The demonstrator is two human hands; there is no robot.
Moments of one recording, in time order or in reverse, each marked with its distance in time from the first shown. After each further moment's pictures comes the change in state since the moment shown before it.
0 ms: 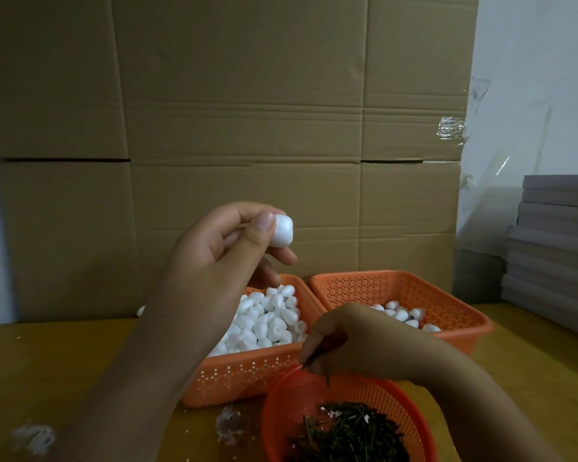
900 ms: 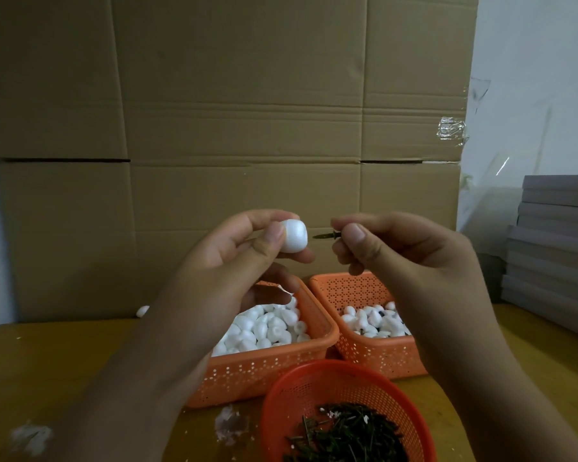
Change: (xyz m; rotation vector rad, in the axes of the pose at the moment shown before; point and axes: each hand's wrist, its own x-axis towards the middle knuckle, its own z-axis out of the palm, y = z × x) left_hand -0.003 0.001 0.002 -0.223 -0.109 -0.215; right_hand -0.037 -0.068 -0.016 0.535 0.810 -0.391
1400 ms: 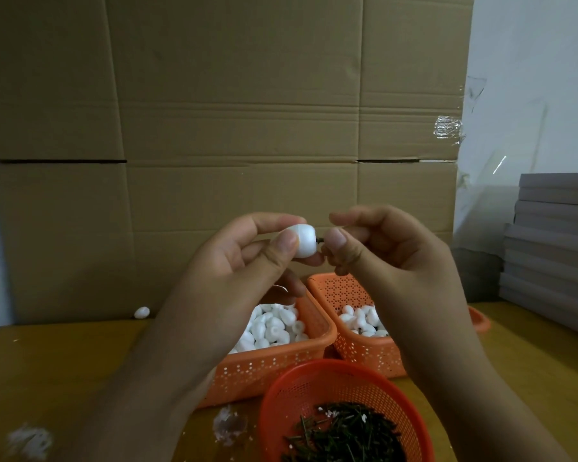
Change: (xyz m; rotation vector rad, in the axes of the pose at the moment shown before) left_hand -0.001 -0.004 0.006 0.064 -0.020 0.028; right_hand -0.001 0.007 0.009 0.055 0.047 0.035
